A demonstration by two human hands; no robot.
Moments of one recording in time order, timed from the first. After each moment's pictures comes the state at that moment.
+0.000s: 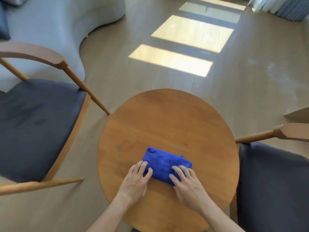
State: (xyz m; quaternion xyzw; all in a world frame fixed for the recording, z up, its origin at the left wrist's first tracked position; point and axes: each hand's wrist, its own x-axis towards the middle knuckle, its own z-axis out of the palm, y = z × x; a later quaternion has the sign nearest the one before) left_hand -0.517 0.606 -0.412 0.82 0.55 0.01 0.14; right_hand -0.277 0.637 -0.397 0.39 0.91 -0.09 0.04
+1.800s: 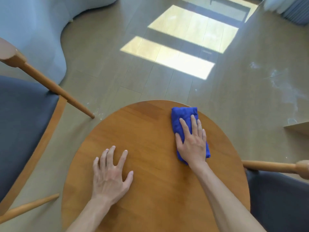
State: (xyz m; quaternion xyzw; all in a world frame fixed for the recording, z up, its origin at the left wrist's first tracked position) left_hand -0.548 0.739 -0.422 0.63 0.76 -0.04 0.17; right_hand -0.305 0.880 -0.462 0.66 0.75 -0.05 -0.09
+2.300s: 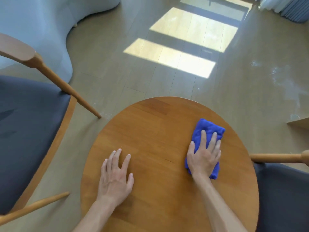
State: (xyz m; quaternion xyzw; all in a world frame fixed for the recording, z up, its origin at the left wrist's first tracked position) left_hand -0.570 0.704 -0.419 0.65 0.74 -0.01 0.17; right_hand -0.321 0.811 -0.457 0.81 0.57 -0.06 -0.11
